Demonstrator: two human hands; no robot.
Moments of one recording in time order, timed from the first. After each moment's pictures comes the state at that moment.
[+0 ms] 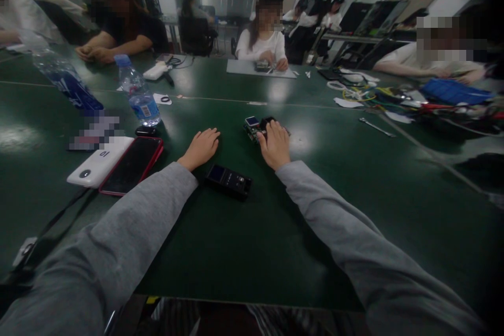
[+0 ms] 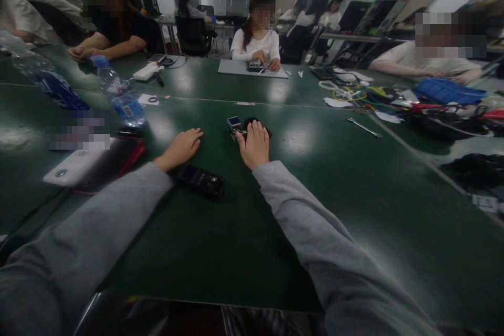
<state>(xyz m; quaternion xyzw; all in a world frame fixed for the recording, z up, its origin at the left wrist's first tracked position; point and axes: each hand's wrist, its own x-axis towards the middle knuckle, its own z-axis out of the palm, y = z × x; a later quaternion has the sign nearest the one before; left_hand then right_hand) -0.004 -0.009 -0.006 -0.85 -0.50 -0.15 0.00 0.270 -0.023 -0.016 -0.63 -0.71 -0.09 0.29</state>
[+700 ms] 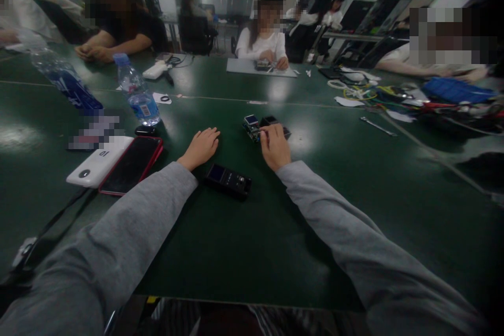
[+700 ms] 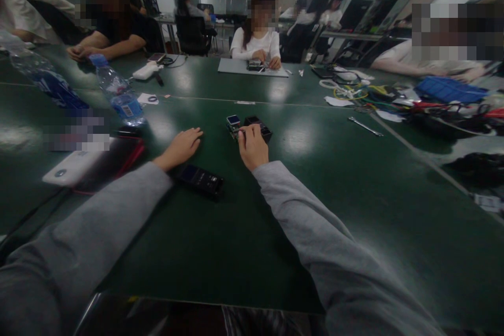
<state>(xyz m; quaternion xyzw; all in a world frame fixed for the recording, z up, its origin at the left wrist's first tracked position) -0.003 -0.008 -0.005 -0.85 -0.51 -0.14 0.00 0.263 -0.042 0.005 -0.54 -0.74 -0.07 0.40</state>
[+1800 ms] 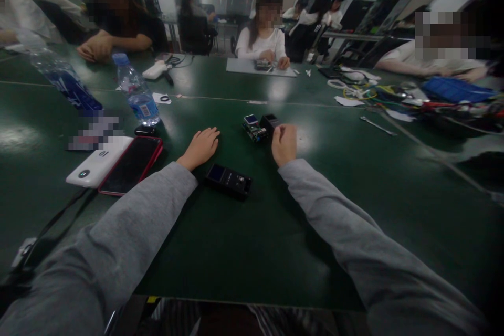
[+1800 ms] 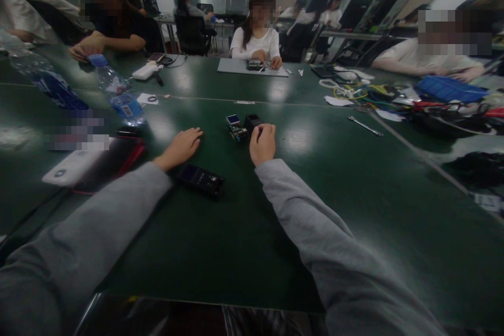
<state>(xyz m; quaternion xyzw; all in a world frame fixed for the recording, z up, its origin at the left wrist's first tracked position) -0.004 -0.007 -0.006 -0.85 -0.50 -0.14 0.00 0.284 -0.018 -0.013 -0.62 -0.61 -0.05 0.50</state>
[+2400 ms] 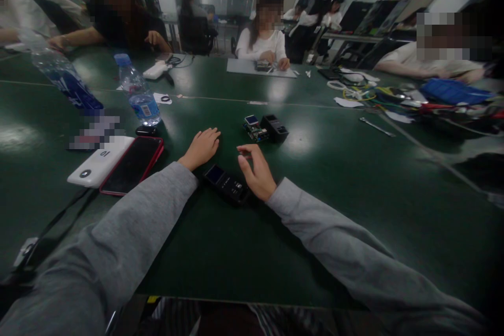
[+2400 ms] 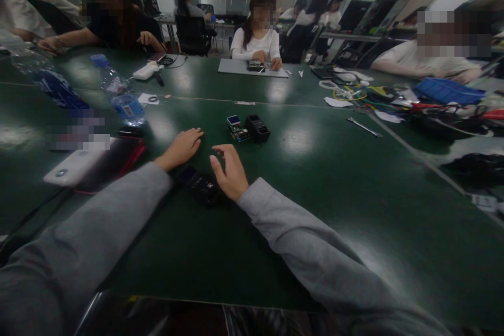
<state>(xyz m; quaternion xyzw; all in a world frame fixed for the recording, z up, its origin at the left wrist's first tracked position) -0.003 -0.007 -0.007 -0.85 -0.50 -0.14 0.00 0.199 -0.119 0.018 -0.41 -0.75 0.17 0.49</state>
